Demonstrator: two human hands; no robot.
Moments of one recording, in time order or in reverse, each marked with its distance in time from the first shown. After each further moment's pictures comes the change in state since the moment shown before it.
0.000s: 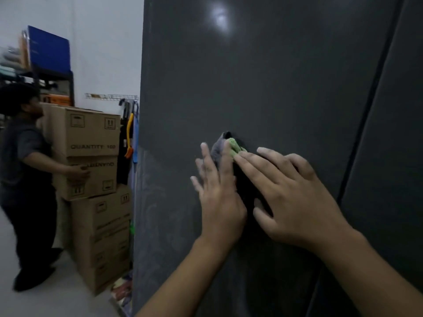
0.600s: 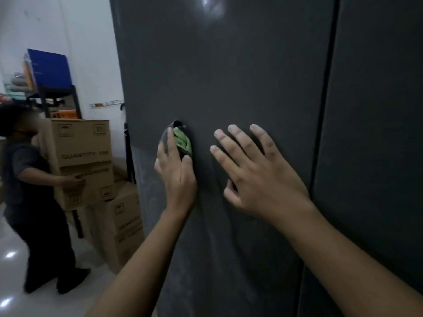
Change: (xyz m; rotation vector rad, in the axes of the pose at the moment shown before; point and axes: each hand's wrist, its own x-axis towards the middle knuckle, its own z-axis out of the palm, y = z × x) left_hand 0.030 -0.047 -0.023 0.080 0.116 -0.065; right_hand 0.003 -0.013 0.021 -0.253 0.022 0.023
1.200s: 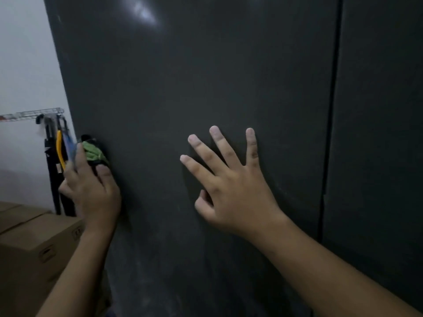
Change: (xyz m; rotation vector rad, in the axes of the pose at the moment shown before) left_hand 0.097 -0.139 -0.031 0.215 0.181 0.039; right_hand 0.045 -0.050 -0.003 0.091 0.013 0.226
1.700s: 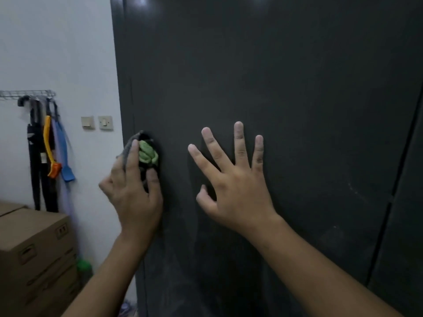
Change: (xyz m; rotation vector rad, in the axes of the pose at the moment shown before) left_hand -0.003 -0.040 -0.011 -0.189 -0.099 0.190; right_hand 0.057 -0.100 0.035 -0.026 -0.048 0.139
